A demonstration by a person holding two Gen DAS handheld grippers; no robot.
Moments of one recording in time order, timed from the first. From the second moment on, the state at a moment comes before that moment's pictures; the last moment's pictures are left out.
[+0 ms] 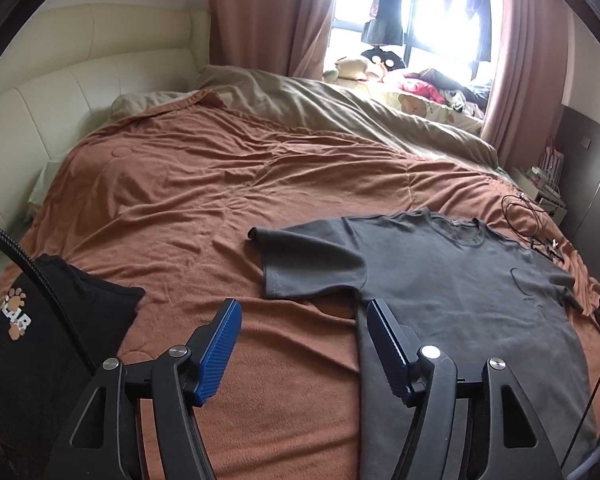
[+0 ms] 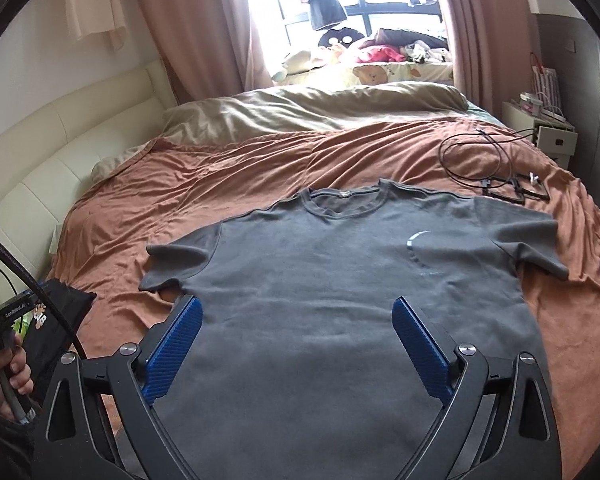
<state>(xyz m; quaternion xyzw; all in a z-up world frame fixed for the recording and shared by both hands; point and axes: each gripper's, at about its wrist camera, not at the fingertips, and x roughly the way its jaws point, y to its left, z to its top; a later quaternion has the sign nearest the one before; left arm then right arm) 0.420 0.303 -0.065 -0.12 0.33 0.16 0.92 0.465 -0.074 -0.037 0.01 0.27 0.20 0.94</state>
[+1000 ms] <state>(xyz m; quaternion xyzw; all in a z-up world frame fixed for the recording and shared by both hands) 0.559 0.381 -0.199 -0.18 0.46 0.17 0.86 0.655 0.102 -0.095 -0.03 0.37 0.25 0.89</state>
